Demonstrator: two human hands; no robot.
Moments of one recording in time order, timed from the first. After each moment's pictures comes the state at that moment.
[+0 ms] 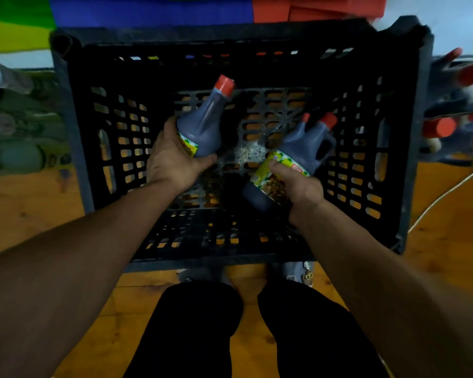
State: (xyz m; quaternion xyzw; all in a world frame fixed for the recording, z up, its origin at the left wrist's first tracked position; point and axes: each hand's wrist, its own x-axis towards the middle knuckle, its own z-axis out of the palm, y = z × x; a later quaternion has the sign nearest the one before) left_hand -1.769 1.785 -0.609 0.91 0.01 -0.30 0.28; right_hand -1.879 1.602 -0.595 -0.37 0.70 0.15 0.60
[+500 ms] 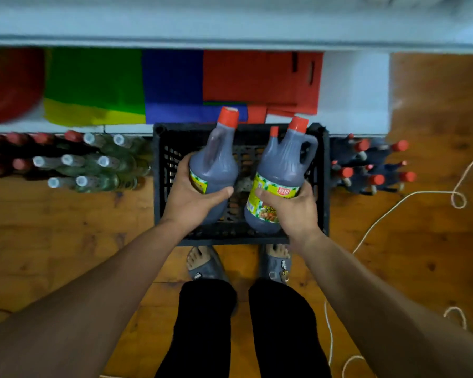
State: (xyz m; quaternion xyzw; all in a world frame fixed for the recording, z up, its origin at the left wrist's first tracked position) left_hand -1.796 1.776 -0.348 0.81 0.08 -0.31 0.49; right_hand -1.877 1.603 -0.357 -0.60 0.53 0.11 0.58
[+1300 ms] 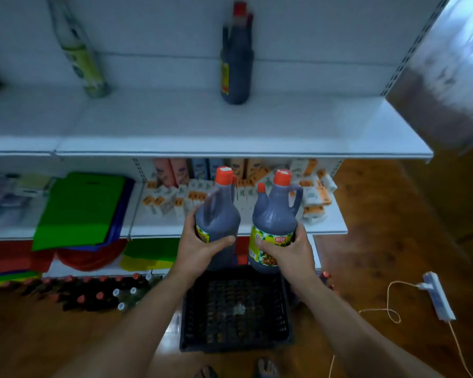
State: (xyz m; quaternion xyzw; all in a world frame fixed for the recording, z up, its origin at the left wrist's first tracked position) left_hand -1.780 1.773 0.061 0.74 -0.05 -0.13 0.66; right_hand -1.864 1.598 0.065 -0.71 0.32 -0.10 0.62
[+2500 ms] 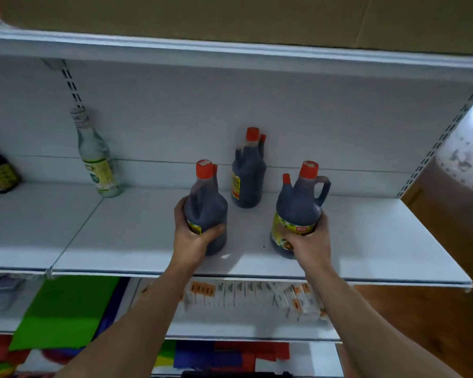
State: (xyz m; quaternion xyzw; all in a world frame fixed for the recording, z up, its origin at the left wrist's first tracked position) left_hand -1.554 1.713 0.172 0.70 -0.08 0.01 0.71; right_hand -1.651 1.510 0.209 -0.68 0.23 -0.21 0.66
